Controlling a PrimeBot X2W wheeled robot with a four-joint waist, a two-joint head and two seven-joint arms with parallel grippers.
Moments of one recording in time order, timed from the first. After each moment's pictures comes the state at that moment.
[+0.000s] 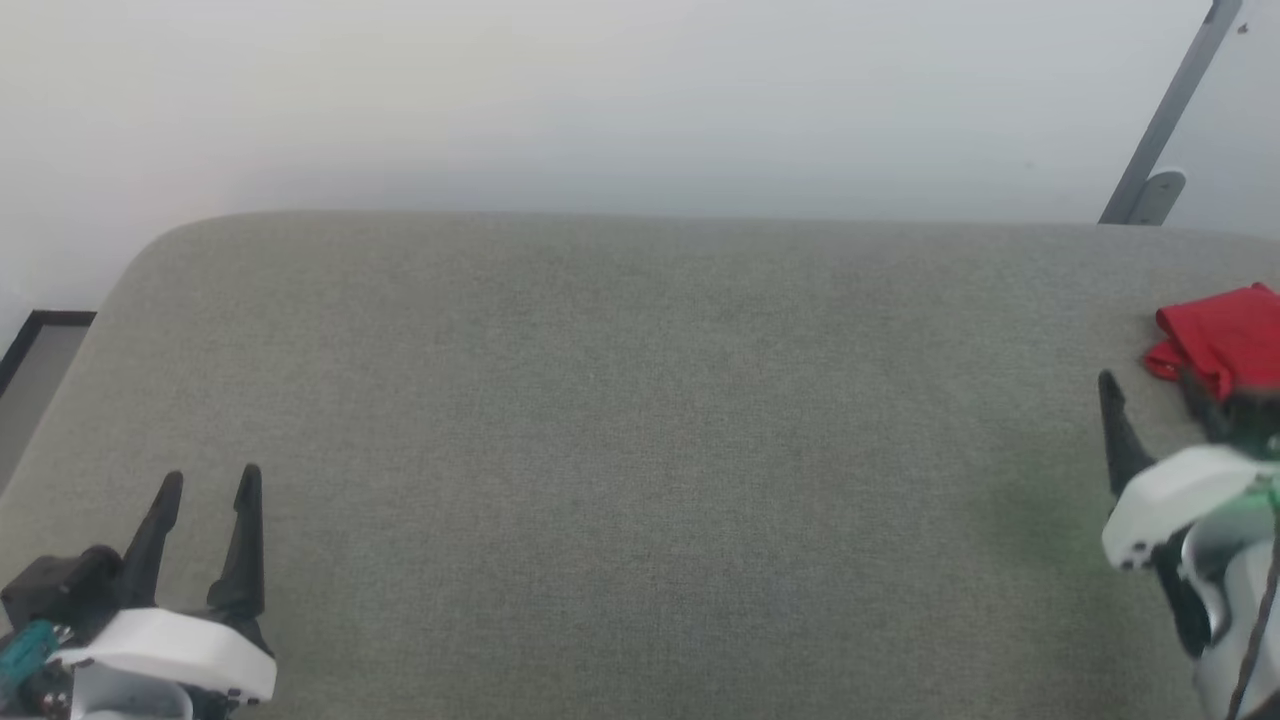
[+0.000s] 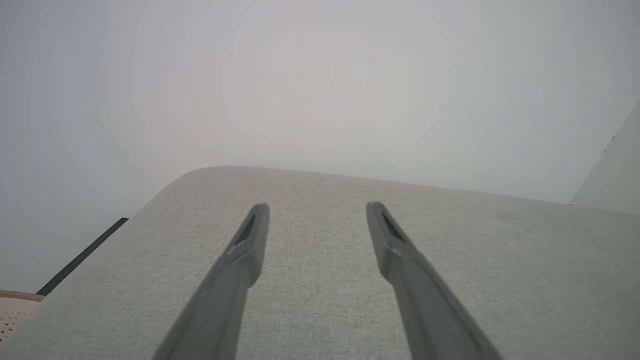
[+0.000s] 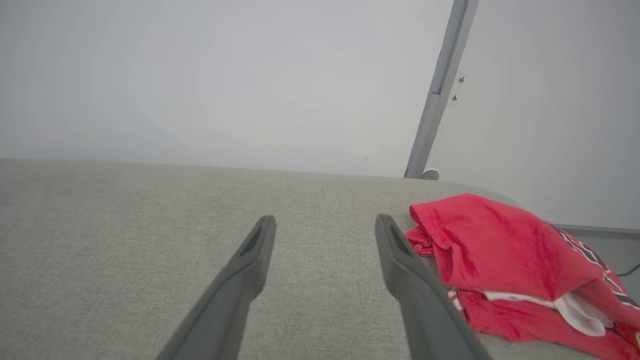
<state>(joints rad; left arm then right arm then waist) -0.08 0.33 0.06 0.31 -0.44 -0.13 -0.26 -0.42 -0.28 -0.08 0.68 0.19 0.13 -0.18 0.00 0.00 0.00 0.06</state>
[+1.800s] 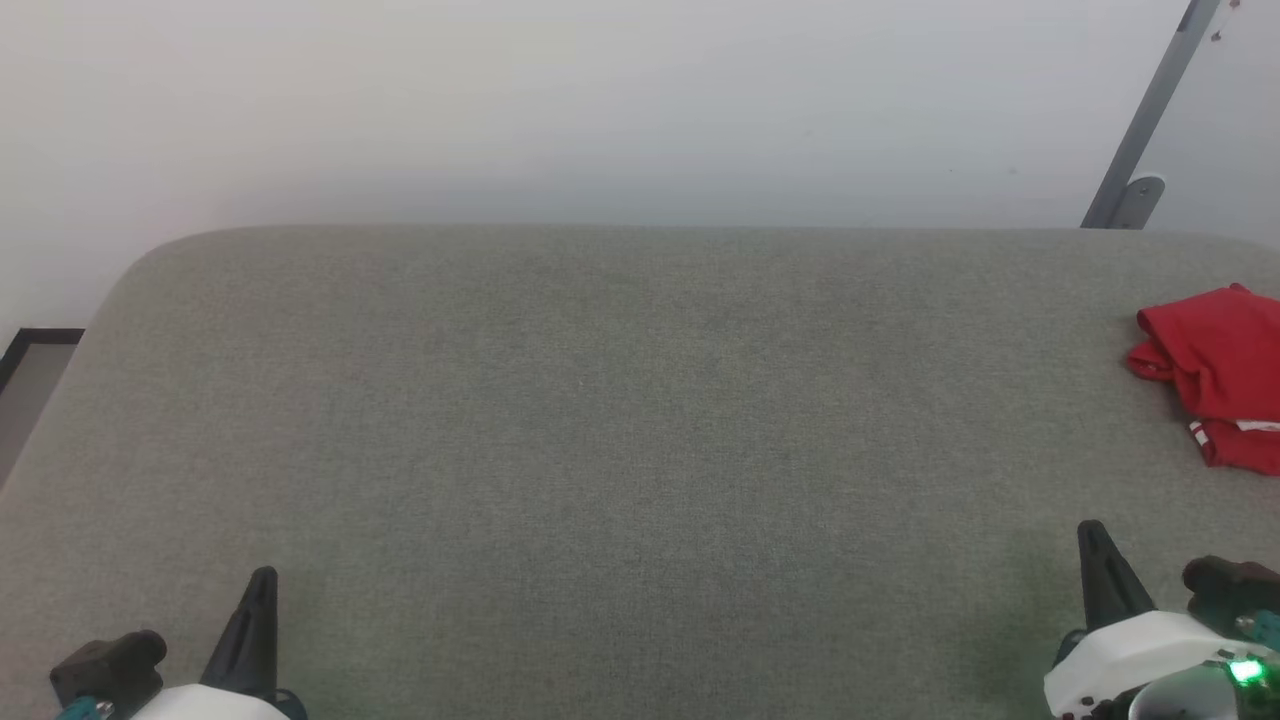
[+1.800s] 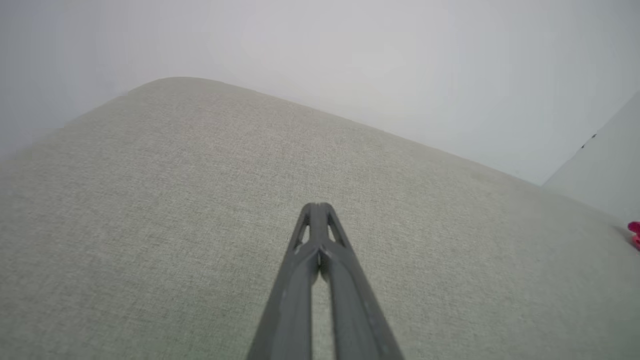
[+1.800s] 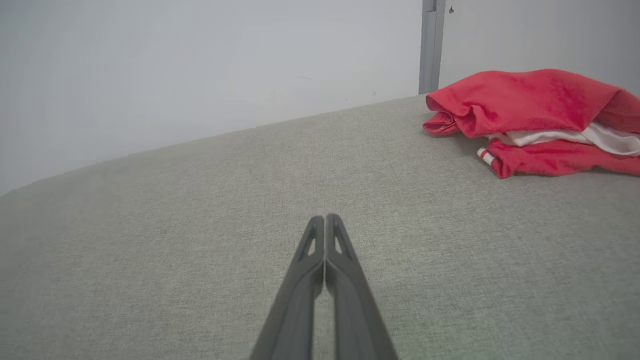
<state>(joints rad) 0.04 0.27 0.03 0.33 -0.57 -0.13 -0.23 -0.05 -0.10 -0.17 0.39 0.27 0.13 -0.16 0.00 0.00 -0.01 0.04</state>
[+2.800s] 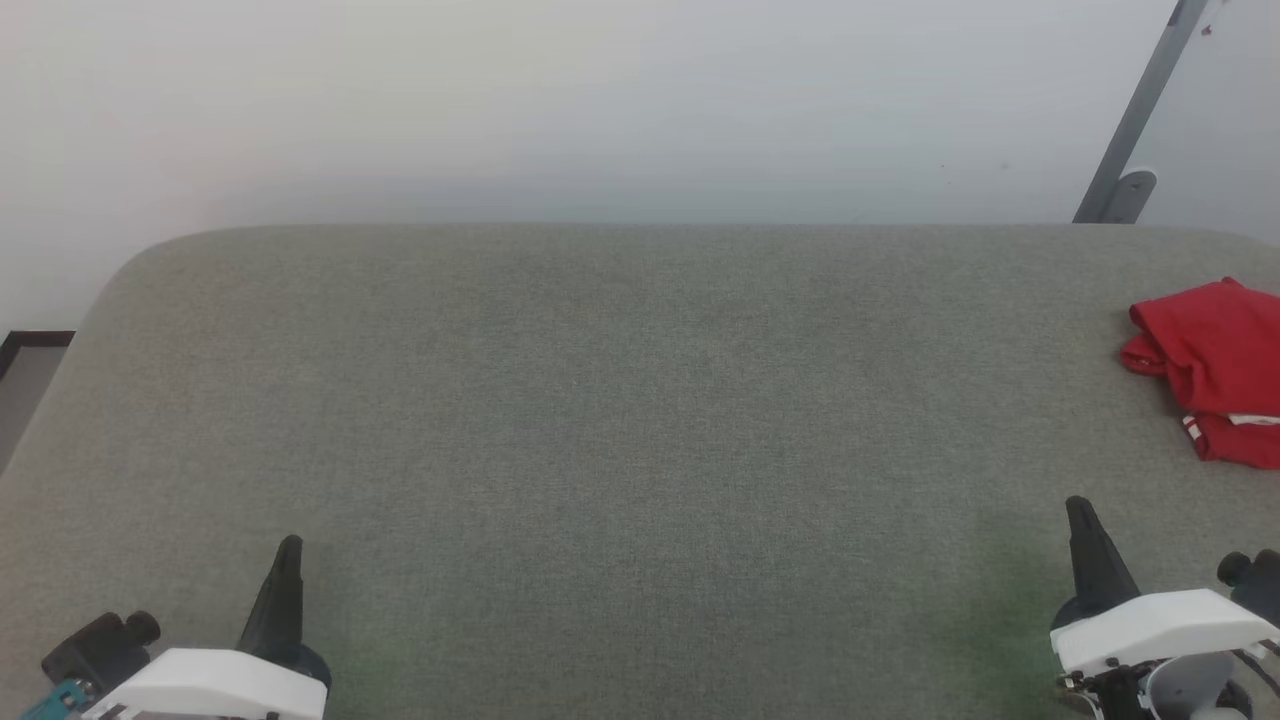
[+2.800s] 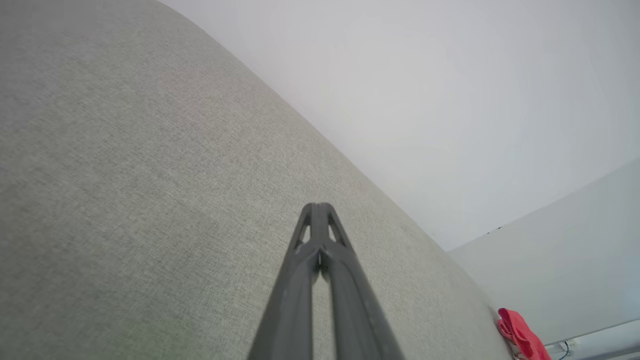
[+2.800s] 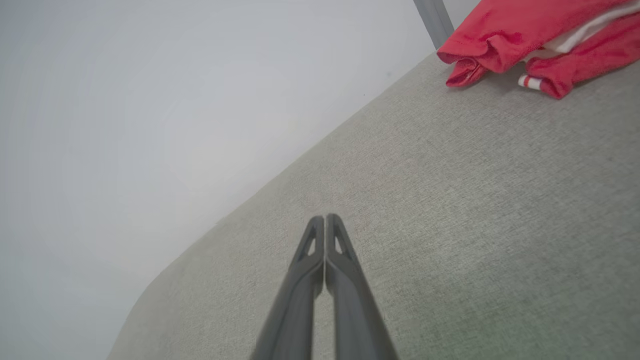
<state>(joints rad) -0.01 0.19 0.06 0.30 -0.95 -0.13 -0.10 -0.07 -0.08 -0.15 0.33 0.77 0.13 -0.06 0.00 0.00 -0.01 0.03</state>
